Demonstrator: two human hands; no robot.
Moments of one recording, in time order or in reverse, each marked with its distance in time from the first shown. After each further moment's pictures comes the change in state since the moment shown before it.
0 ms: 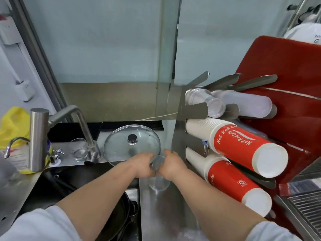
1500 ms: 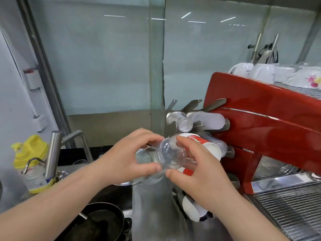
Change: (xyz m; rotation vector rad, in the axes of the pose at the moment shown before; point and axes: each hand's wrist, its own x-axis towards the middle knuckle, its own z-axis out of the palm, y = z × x) left_hand -0.192 0.126 -0.111 -0.216 0.540 0.609; right_hand -0.224 0.024 -0.124 0.436 0.474 -0.591
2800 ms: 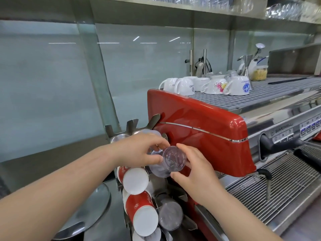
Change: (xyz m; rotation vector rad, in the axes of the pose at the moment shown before) left_hand 0.192 0.072 0.096 0.297 -0.445 0.234; right_hand -0.002 0.123 -0.131 -0.165 0.271 0.109
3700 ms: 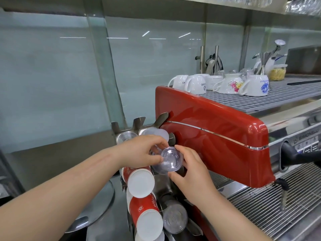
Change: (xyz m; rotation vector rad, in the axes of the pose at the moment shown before) left_hand 0.002 -0.027 0.016 -0.133 -0.005 -0.200; right_hand 0.021 0.011 0.032 0.001 0.004 -0.036
